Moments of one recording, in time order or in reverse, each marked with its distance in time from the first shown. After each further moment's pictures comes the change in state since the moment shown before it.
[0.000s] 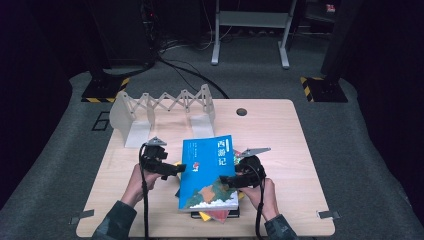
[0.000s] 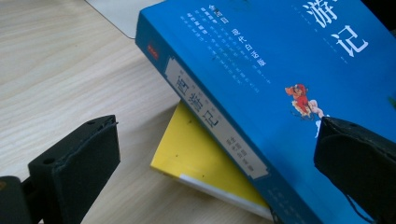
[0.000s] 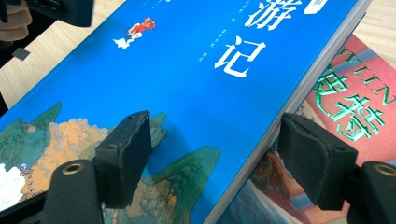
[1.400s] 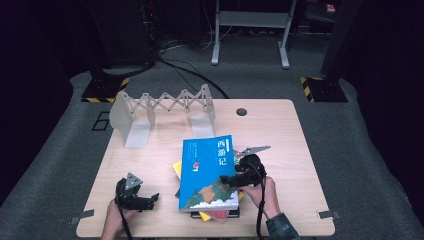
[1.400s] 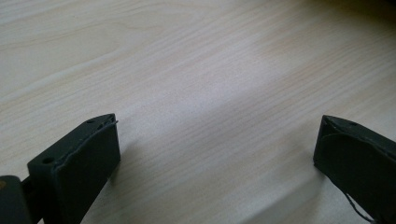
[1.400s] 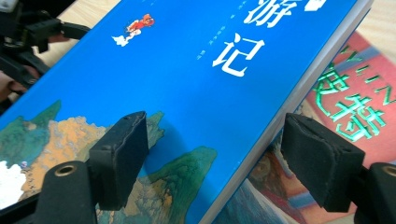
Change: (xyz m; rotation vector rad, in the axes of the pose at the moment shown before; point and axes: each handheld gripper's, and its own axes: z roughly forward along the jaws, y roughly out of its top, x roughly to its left) left arm 0.033 -0.135 -0.019 -0.012 0.320 0.061; right arm -0.005 0.003 0.001 0.024 0.025 0.008
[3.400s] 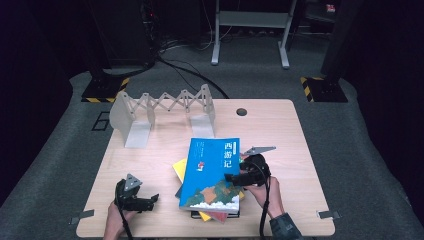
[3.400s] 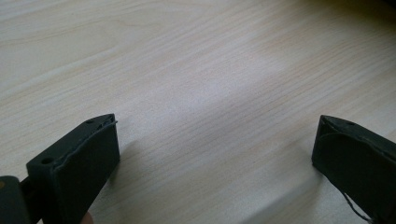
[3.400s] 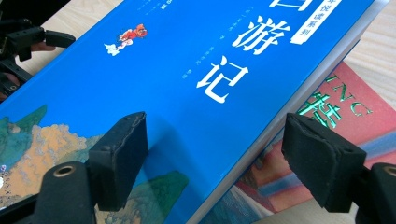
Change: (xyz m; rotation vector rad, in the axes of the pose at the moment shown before) left arm -0.001 -0.003 -0.003 -0.001 -0.013 0.004; right arm -0.005 -0.004 -0.009 -0.029 -0.054 0.011
